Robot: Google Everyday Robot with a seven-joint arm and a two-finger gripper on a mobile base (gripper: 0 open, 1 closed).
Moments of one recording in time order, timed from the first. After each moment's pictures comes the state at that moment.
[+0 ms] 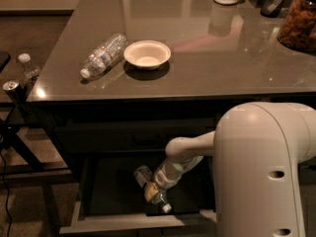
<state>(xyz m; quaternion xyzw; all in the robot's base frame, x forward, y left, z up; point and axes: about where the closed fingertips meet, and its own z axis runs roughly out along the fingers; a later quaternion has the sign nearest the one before) 0.484 0.002 0.397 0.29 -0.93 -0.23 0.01</state>
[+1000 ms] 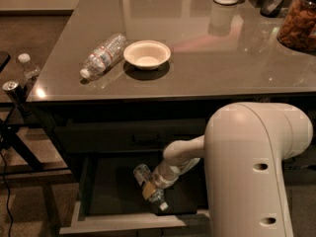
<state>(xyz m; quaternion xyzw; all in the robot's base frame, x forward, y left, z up) 0.501 0.013 0.373 0.28 -0.93 -0.22 -0.01</state>
